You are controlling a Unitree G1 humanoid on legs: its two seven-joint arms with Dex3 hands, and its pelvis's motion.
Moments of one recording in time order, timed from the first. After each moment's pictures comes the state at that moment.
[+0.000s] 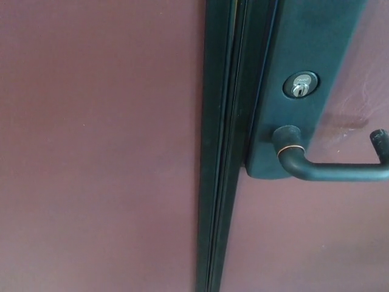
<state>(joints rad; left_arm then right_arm) -0.03 0.47 -0.03 1.34 0.19 -0.22 -0.05 0.40 -0.99 -0.69 -0.79 0.61 -0.02 0.21</state>
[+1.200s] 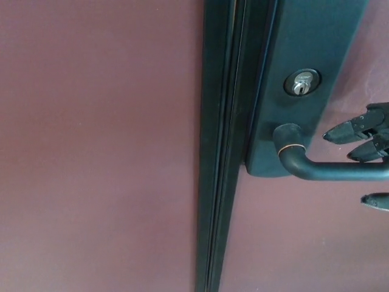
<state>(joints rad) -0.04 0.48 -0.04 1.34 0.20 -0.21 -0.06 -0.03 -1.08 -0.13 -0.67 0.32 0.36 0.33</state>
